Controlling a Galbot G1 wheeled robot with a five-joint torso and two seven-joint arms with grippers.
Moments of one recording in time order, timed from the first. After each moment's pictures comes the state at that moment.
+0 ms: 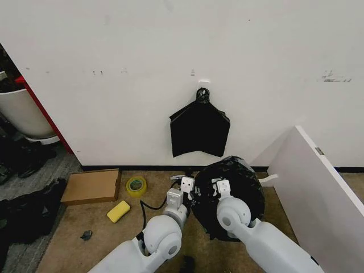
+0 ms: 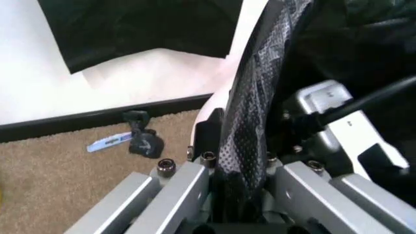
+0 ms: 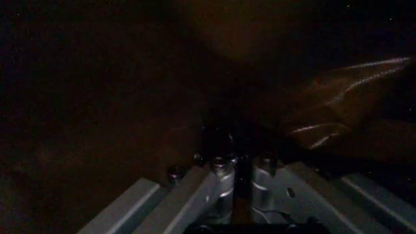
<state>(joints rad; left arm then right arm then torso) 1.00 -1.16 0.27 -2.01 -0.67 0.40 -0.54 -0.92 1.07 -0.17 1.85 1.02 -0.69 0.78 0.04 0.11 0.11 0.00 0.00</state>
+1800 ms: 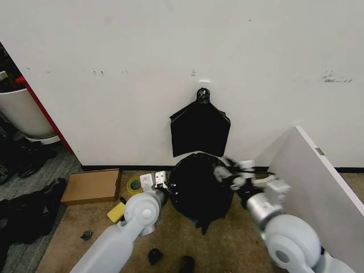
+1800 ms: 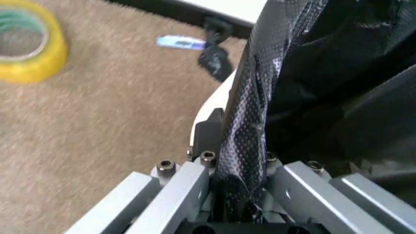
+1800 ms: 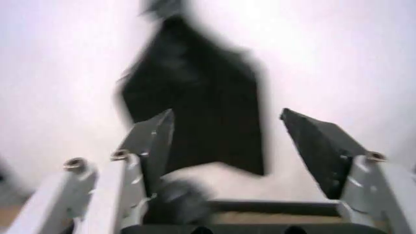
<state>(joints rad) 1.01 -1.15 -0.02 -1.92 -1.23 0.58 -0.76 -1.45 1.03 0.43 2.36 0.64 -0.27 0.35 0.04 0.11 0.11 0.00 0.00</state>
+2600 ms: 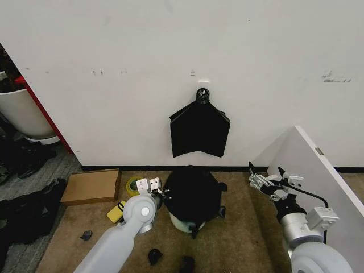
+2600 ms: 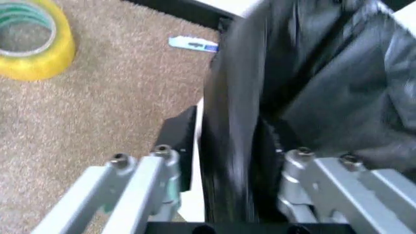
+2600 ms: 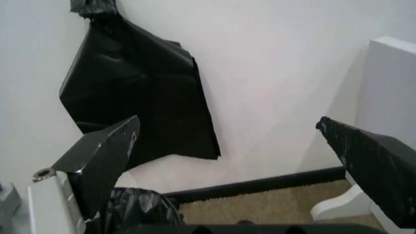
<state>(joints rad) 1.04 -1.19 -0.06 -1.85 -1.14 0.57 -0.68 -1.67 1.17 0.56 2.38 0.58 -0.19 0.30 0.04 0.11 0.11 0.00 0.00</state>
